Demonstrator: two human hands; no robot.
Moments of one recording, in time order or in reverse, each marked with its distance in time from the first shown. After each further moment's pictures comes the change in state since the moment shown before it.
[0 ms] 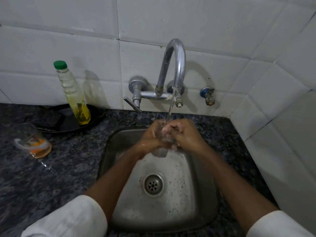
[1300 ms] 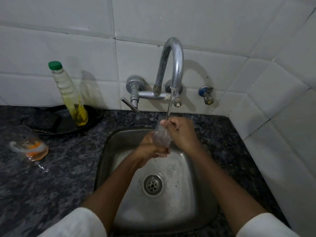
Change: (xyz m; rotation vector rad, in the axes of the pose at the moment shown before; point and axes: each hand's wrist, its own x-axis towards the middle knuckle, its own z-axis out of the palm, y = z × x) left_hand -0.022 0.007 0.012 -0.129 0.071 -0.269; right_hand 0.008 0.010 0.013 -0.075 0.185 0.084
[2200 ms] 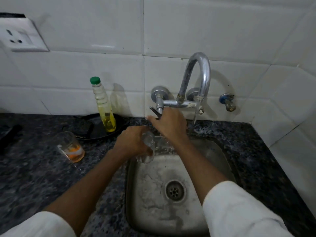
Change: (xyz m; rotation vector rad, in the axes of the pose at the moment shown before) left_hand -0.052 0.049 -0.115 1.207 0.377 0.275; right_hand 0.040 -0.097 0.069 -0.411 0.055 0.070
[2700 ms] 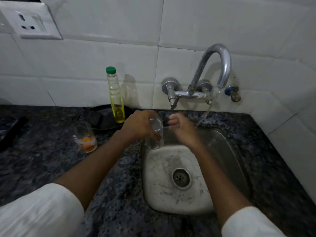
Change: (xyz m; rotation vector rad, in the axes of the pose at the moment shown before) left_hand -0.003 -0.030 -0.032 -0.070 -0.047 0.159; right_hand -0.057 0.010 0.018 0.522 -0.299 0.155
